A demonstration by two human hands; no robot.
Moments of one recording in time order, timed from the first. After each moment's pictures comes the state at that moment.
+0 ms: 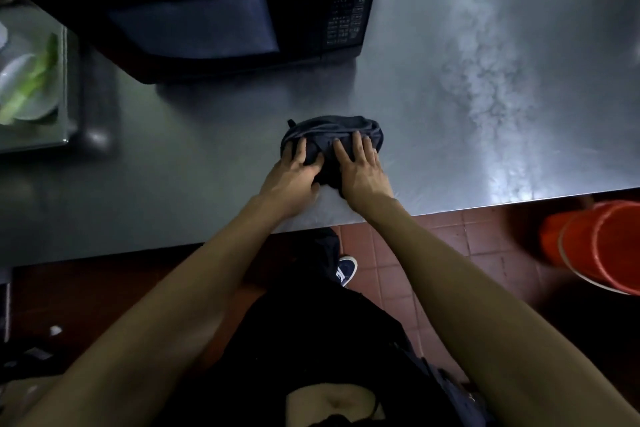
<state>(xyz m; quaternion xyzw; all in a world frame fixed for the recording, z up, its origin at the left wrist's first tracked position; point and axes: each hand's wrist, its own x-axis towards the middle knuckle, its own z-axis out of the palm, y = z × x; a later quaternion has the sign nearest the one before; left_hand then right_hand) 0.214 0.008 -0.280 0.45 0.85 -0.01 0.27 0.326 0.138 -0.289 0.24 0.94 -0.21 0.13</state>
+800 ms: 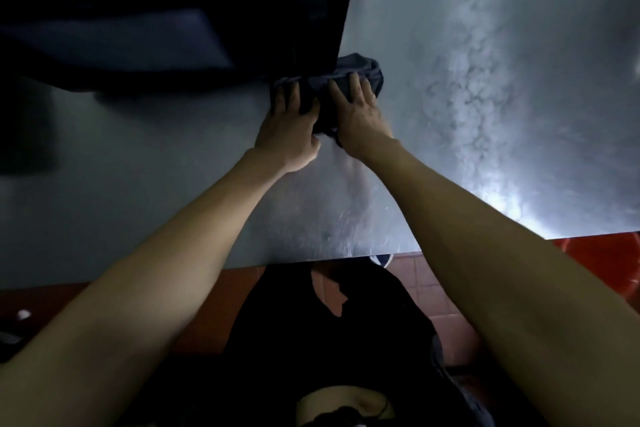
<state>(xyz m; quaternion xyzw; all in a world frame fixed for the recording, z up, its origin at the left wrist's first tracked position) 0.147 0.147 -0.282 0.41 0.88 0.00 0.24 0.229 0.285 -0.295 0.22 0.94 -0.19 0.16</state>
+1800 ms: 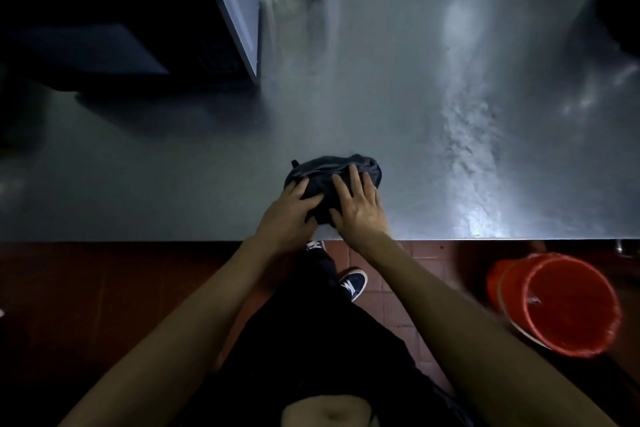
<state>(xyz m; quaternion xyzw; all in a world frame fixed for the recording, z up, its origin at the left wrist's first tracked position) 0.387 0.187 -0.275 0.40 0.86 0.14 0.27 0.490 0.336 -0.282 0.20 0.94 -0.23 0.14</state>
